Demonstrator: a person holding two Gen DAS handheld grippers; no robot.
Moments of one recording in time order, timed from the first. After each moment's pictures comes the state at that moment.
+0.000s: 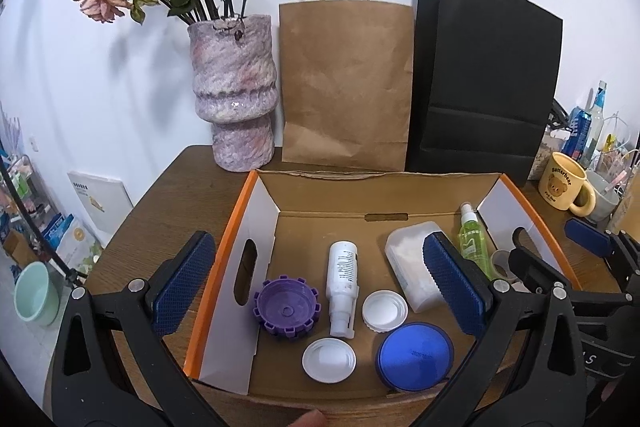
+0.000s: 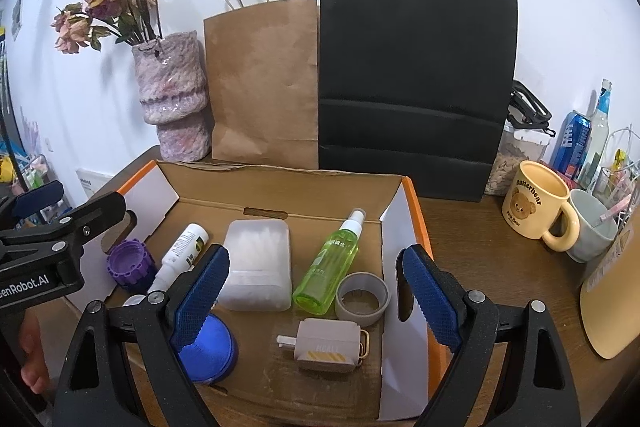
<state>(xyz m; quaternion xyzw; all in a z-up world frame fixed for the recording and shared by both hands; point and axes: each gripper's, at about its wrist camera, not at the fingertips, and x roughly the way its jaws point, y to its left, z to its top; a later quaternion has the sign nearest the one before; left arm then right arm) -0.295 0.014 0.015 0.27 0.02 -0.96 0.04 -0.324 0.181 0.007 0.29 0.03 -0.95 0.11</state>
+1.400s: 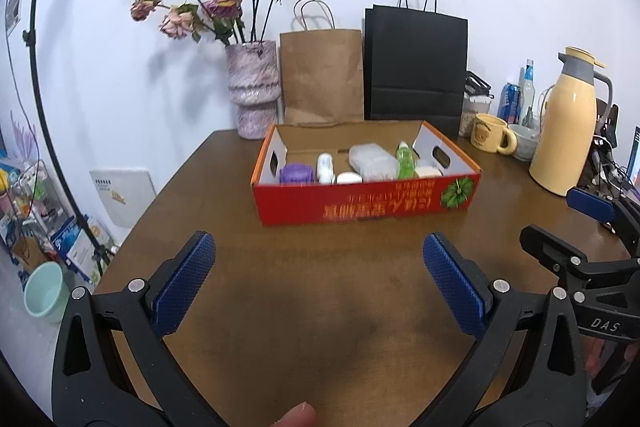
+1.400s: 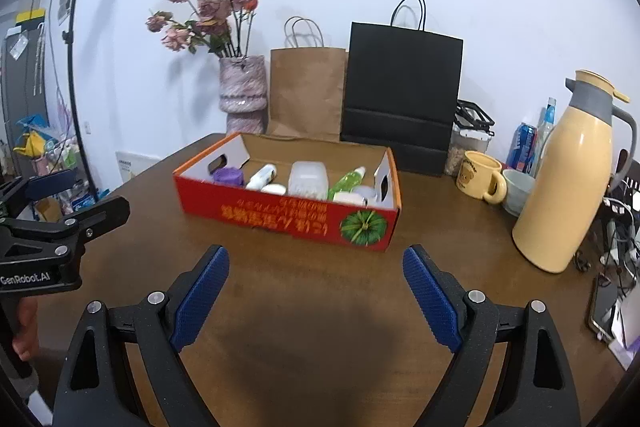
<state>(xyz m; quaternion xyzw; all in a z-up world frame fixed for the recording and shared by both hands) -0.050 0.020 0.020 0.24 0.00 -0.97 0.01 -0.069 0.205 0.030 0.23 0.07 -0.96 0.13</state>
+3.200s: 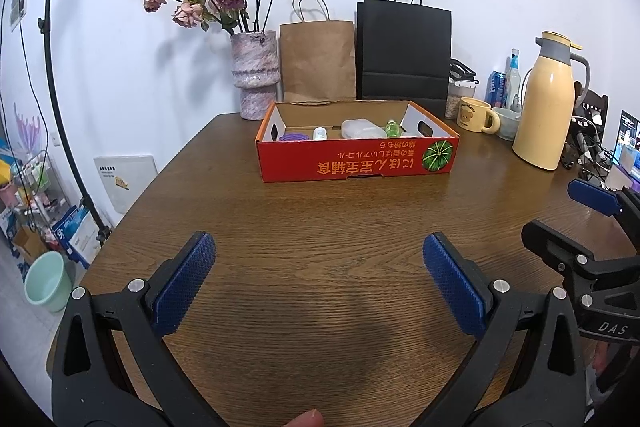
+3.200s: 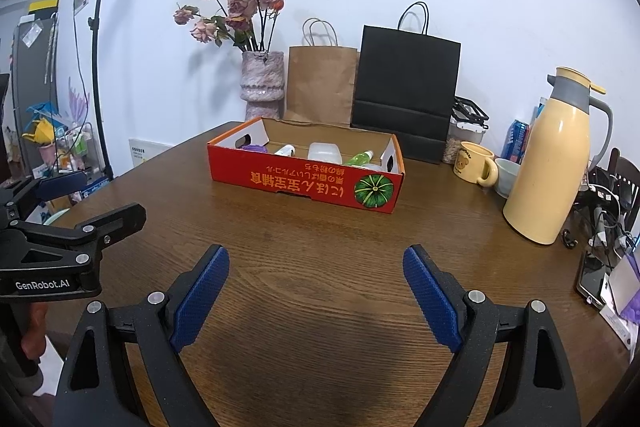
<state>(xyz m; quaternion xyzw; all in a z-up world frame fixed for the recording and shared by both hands) 0.011 0.025 0.000 0.24 -0.01 -0.97 0.00 0.004 0.205 0.016 0.23 0.08 -0.96 0.14</state>
